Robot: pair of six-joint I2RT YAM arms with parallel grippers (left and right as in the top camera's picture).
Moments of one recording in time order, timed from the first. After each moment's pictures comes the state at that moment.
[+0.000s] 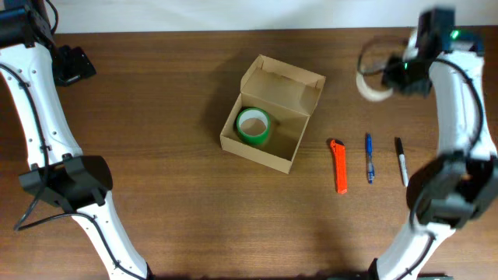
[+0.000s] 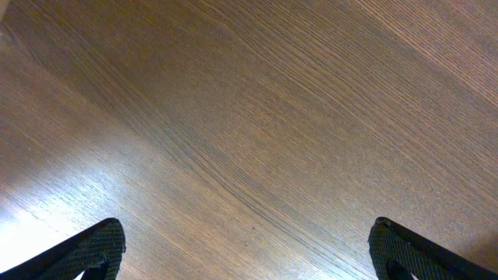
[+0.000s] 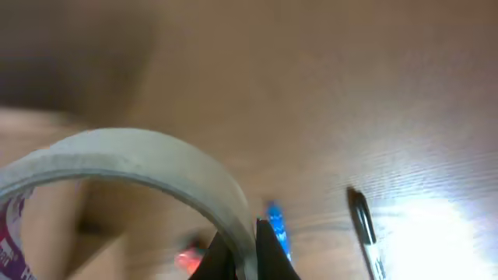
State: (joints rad) left arm 0.30 2.33 2.72 -1.68 -0.19 -0.27; right arm -0.16 2.04 2.07 -1.26 -0.07 0.17
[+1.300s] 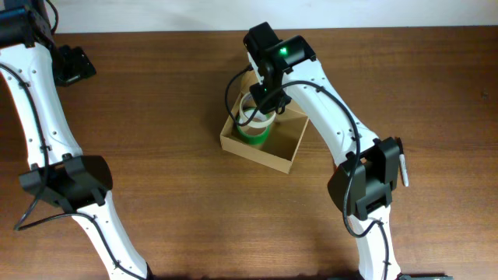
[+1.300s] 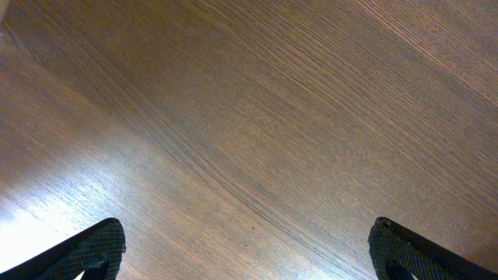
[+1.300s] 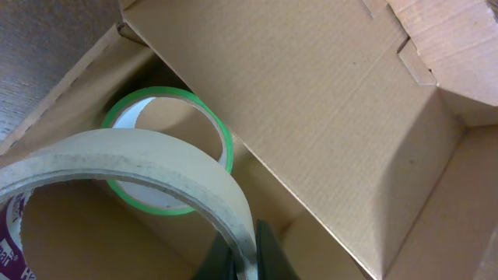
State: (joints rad) left arm 0.30 2.33 2.72 -1.68 -0.19 -0.27; right arm 0.48 2.27 2.25 -1.34 0.09 0.05
